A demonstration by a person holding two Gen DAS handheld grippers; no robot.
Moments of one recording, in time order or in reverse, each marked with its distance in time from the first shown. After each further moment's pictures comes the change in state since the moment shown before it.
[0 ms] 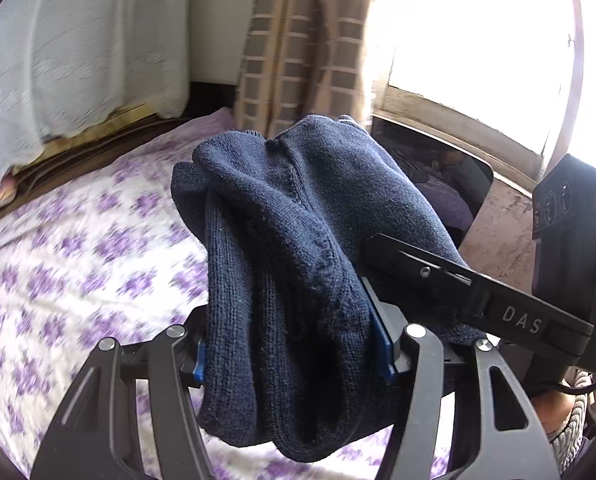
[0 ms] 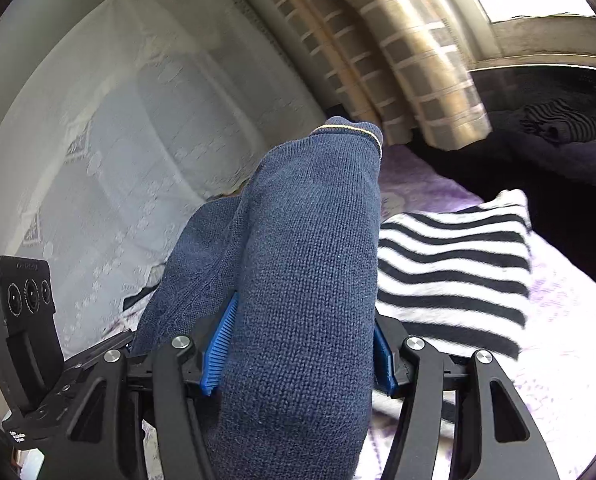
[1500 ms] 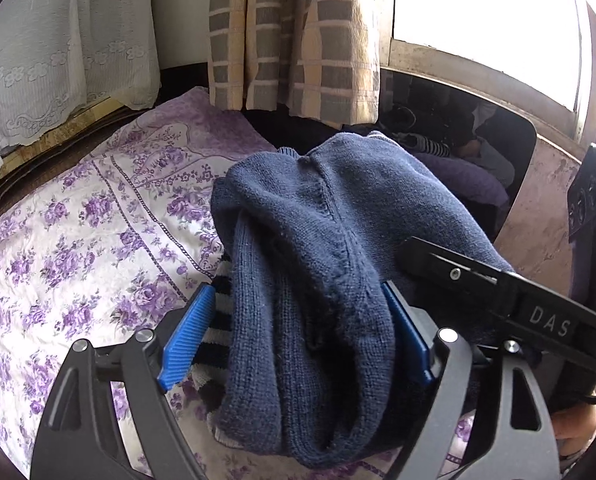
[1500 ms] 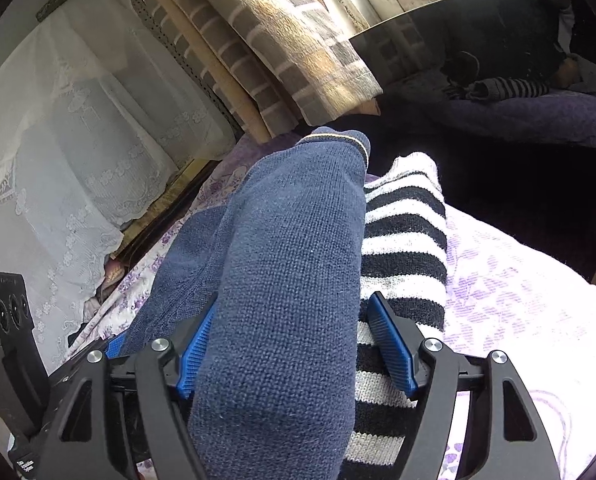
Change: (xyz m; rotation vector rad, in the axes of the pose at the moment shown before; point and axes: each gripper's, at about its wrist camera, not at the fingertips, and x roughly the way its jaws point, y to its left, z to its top) left arm 0.120 -0.018 -0.004 0.076 0.028 0.063; right arm 0.046 -0.102 -0.018 0.119 -0.031 -0.172
